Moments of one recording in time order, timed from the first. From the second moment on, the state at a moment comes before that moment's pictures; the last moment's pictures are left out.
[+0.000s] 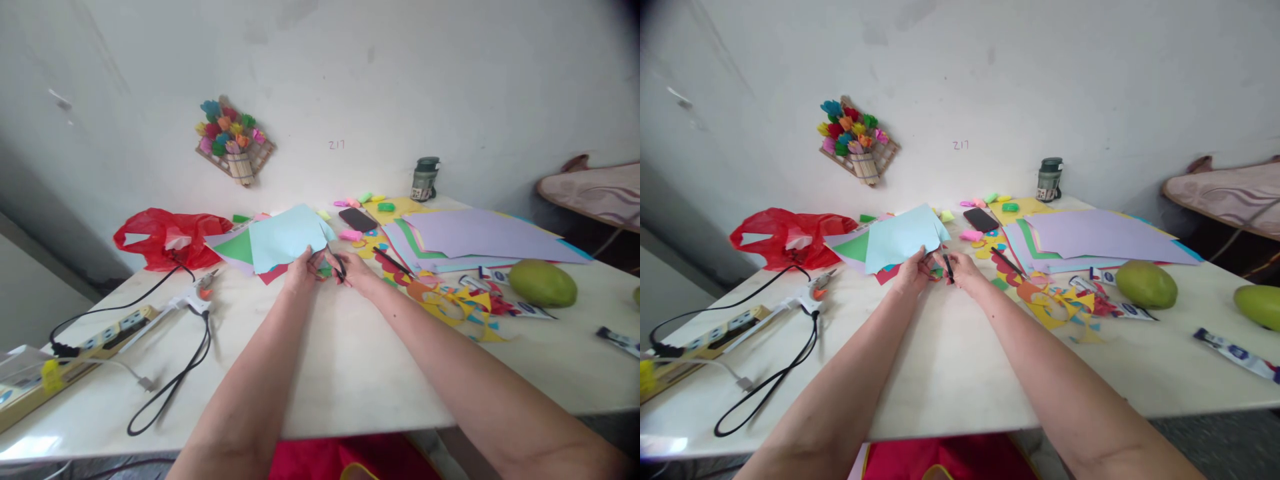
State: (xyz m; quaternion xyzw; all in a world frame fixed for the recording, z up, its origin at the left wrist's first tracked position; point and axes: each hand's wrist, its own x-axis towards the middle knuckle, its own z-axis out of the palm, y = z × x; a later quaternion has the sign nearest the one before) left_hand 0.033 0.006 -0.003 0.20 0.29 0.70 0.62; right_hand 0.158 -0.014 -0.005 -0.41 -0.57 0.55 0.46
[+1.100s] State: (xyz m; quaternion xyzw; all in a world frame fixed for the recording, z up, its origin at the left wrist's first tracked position) left_hand 0.035 0.005 -0.001 0.19 0.29 0.70 0.62; right_hand 0.160 -0.017 -0.001 -0.40 -0.55 0.55 0.48
